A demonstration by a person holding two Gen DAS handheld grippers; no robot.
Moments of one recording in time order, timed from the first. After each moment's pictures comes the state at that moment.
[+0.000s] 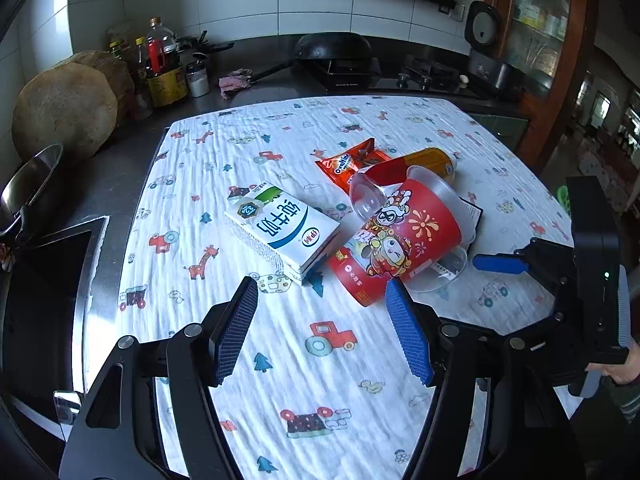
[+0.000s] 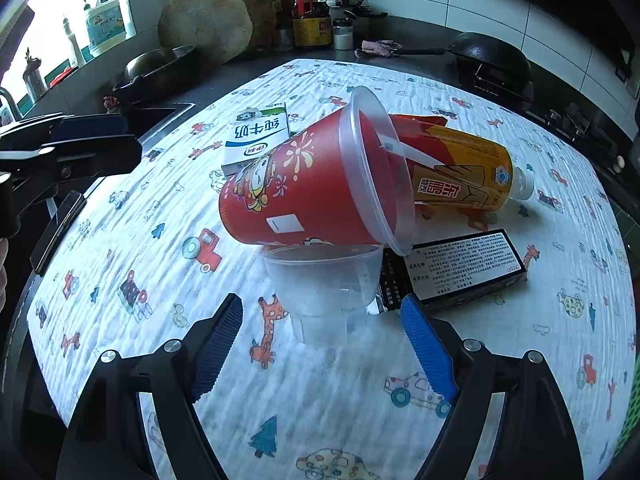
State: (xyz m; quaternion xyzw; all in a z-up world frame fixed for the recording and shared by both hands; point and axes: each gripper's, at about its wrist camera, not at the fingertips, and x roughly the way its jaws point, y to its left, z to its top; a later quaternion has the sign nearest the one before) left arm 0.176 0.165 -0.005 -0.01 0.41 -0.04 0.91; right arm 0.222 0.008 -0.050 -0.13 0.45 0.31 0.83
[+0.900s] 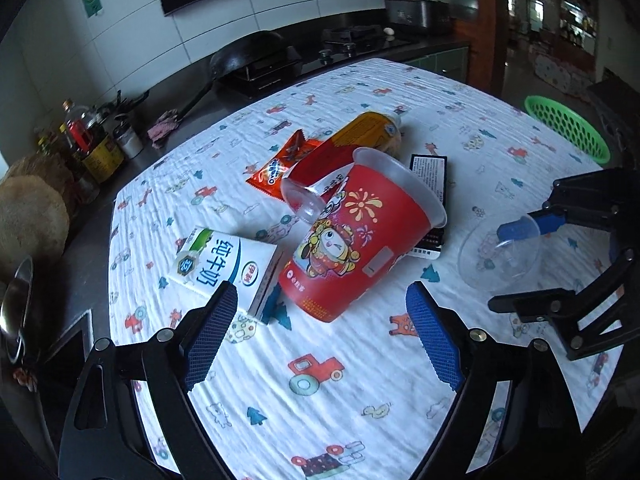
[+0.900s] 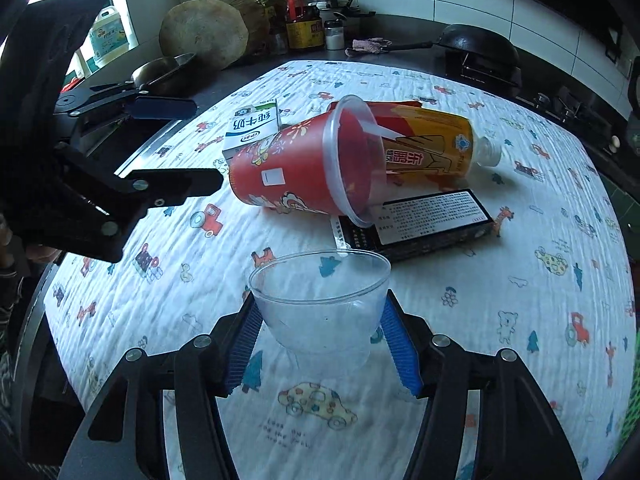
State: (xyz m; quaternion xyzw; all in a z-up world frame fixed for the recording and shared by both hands) left arm 0.205 0.102 -0.023 0.17 0.40 -0.14 0.89; right arm 0.193 -0.046 -0.038 -0.10 0.45 0.32 0.83
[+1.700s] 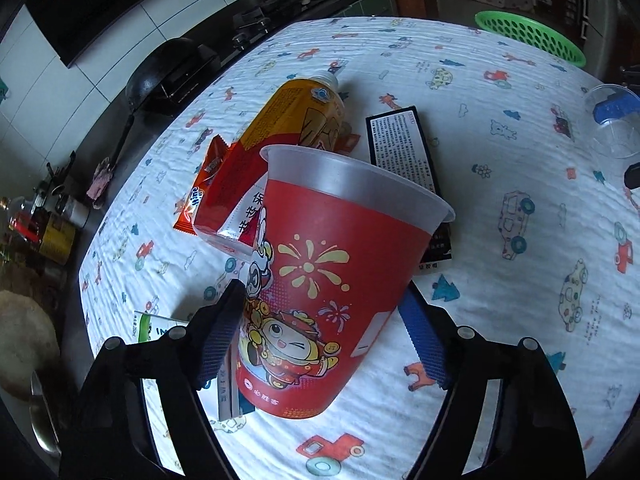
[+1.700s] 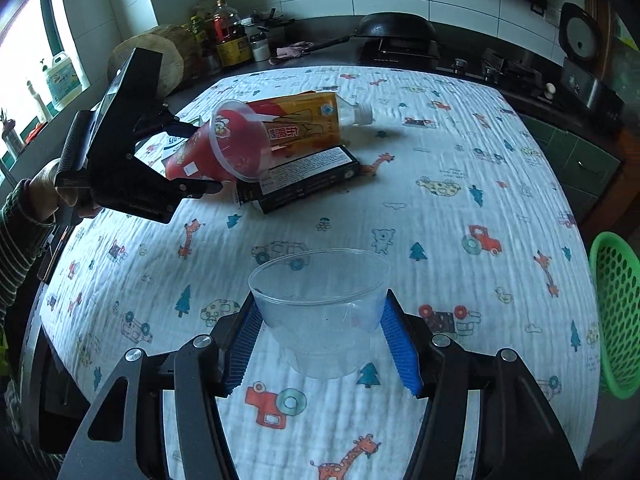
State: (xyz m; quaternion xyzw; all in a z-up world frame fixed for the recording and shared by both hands) left arm 0.258 0.054 -0.070 0.30 0.42 -0.22 0.83; right arm 0.171 -0.154 -0.025 -0.05 0.46 0.23 0.85
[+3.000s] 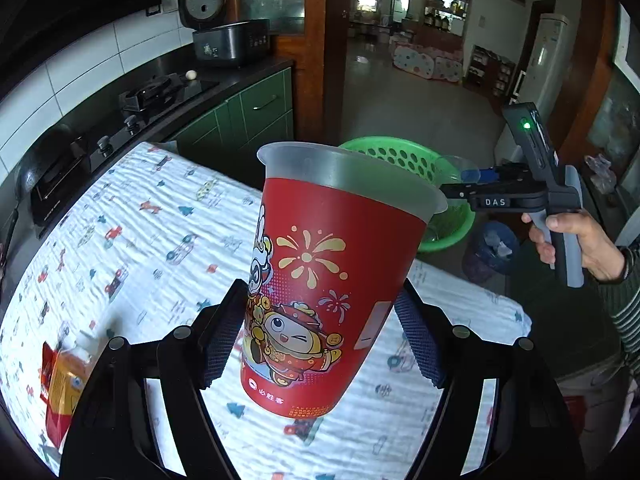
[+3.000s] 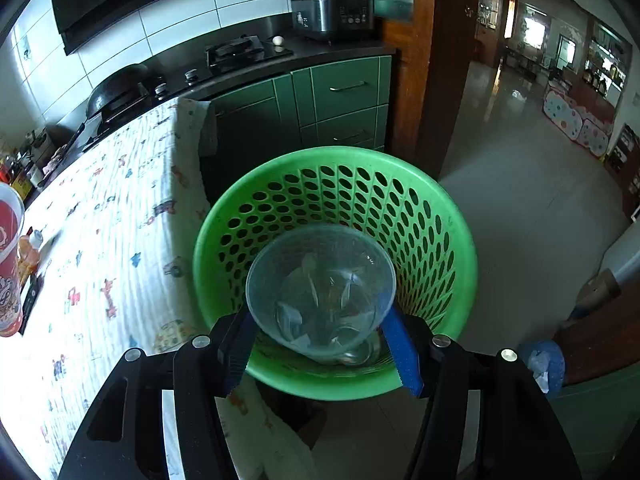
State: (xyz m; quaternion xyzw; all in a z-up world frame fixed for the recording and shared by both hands) left arm 0.248 -0.238 0.022 0.16 0.39 -0.39 0.82; right arm 0.216 -0.527 -0.041 0.09 0.46 -0.10 0.88
